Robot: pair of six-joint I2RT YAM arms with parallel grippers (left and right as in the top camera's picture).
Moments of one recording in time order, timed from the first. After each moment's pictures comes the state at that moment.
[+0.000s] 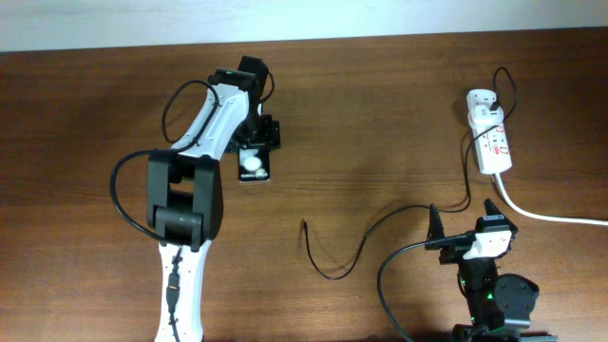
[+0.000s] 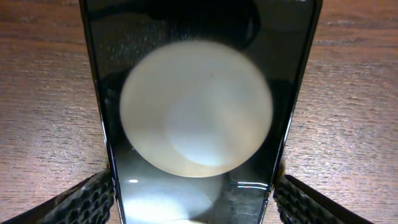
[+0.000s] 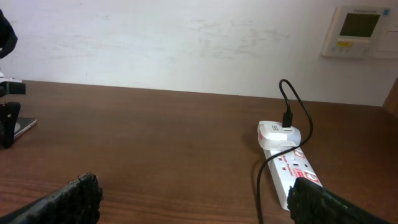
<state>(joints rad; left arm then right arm) -0.26 2.43 2.05 -1.15 0.00 -0.30 -0.14 0.01 0.01 -0.06 -0.19 -0.06</state>
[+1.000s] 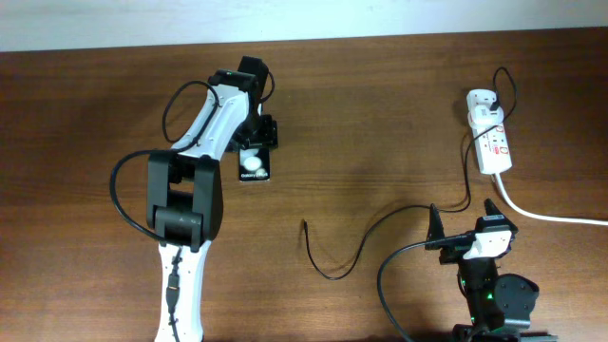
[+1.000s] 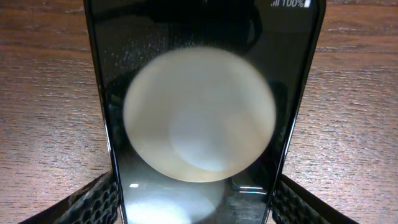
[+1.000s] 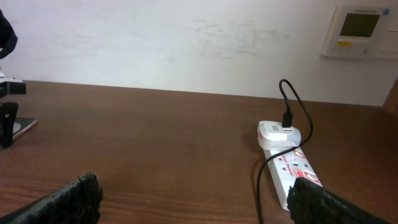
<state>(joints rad) -0.26 2.43 2.04 -1.13 -0.01 -0.29 -0.14 0.01 0.01 -0.06 -0.19 -0.06</state>
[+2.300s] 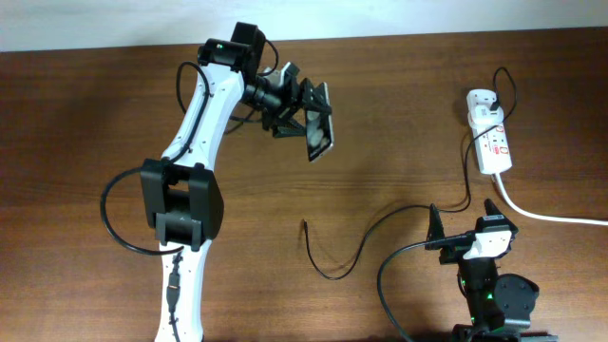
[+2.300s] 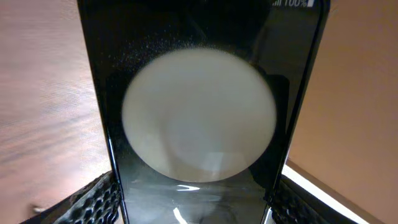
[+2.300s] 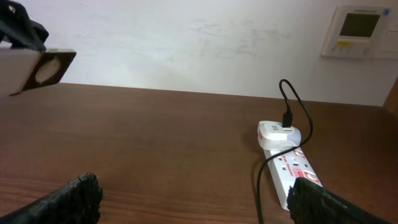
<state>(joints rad) -0.26 2.44 2.35 -1.34 0.97 -0.44 -0.14 0.01 0.01 -0.06 -0.19 -0.06</state>
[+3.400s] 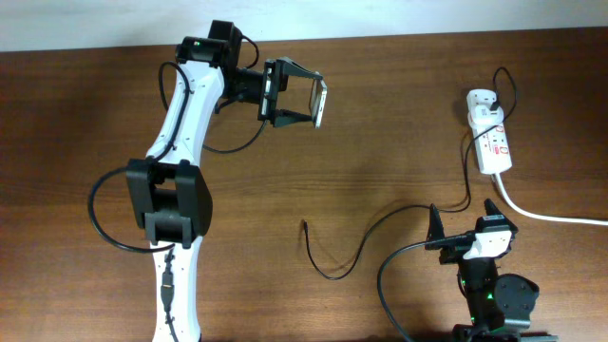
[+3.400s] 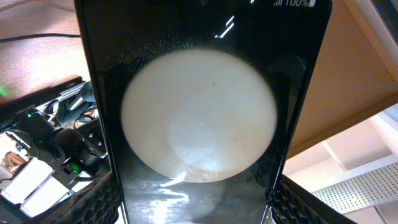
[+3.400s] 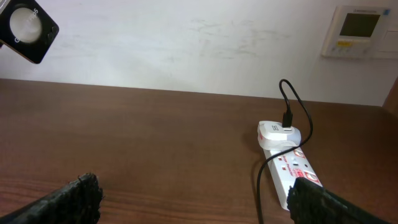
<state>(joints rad) -0.19 2.44 2.35 -1.35 1.44 -0.92 -0.14 0.01 0.01 -0.06 -0.19 -0.06</state>
